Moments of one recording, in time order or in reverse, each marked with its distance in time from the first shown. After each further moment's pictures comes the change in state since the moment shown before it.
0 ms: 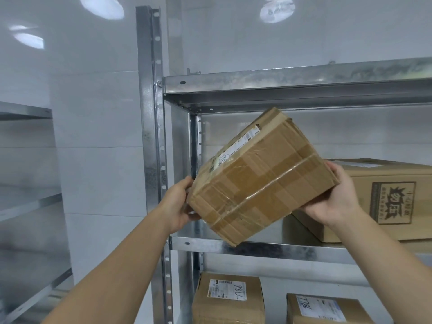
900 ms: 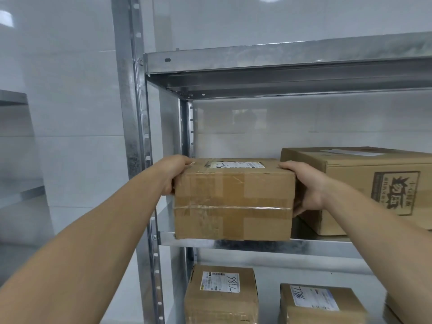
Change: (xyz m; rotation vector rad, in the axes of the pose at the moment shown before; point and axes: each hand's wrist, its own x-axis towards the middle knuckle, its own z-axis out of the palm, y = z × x) left_hand 0.047 0.043 0.020 0.442 0.060 -0.057; right_hand 0.055 0.002 0.003 -0.799 0.155 0.360
